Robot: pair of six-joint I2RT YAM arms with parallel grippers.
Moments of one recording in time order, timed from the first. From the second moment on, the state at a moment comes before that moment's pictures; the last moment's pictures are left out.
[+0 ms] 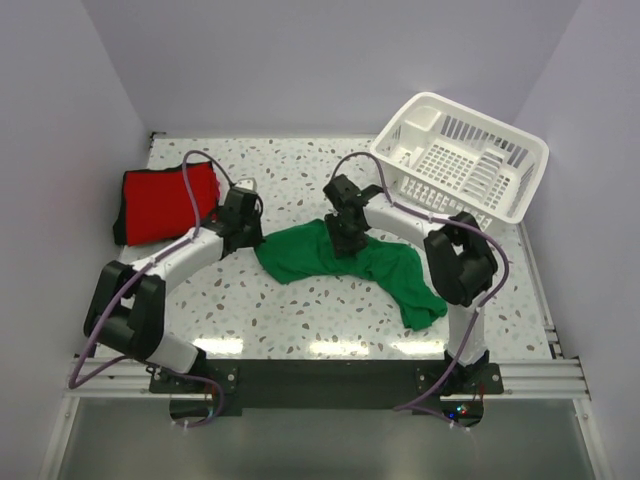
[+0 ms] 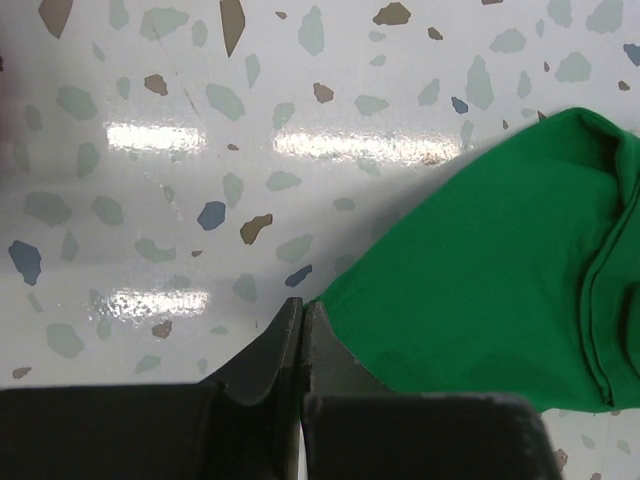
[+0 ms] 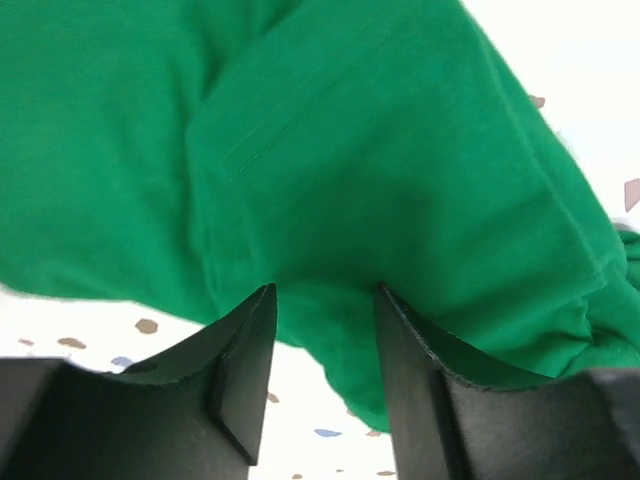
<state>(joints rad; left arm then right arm) -0.37 1.51 0.89 -0.26 -0.16 -0.44 0.64 1.98 1.49 -0.76 0.01 0.38</state>
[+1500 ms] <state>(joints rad) -0.37 0.93 0.75 -0.46 -0.16 -0.55 0.62 1.89 1.27 -0.68 -0.18 0.39</state>
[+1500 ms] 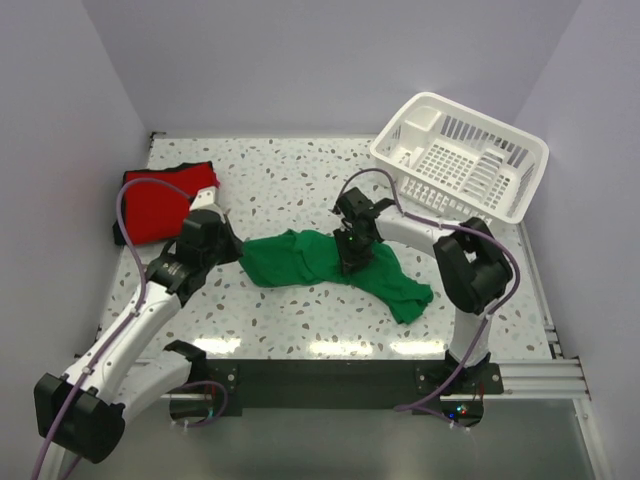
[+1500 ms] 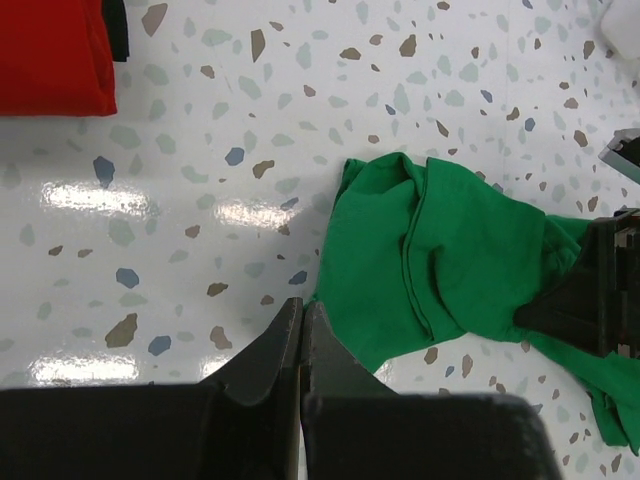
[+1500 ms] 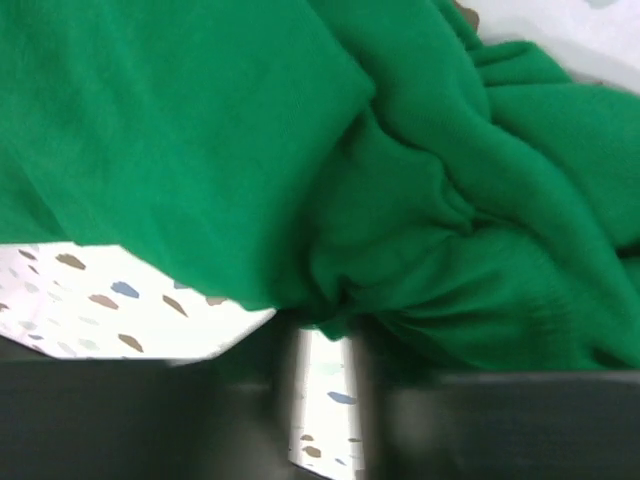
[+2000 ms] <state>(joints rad) -0.37 0.85 0.86 -0.63 -0.49 -0.58 0.59 1.58 1.46 -0.89 -0.09 0.34</state>
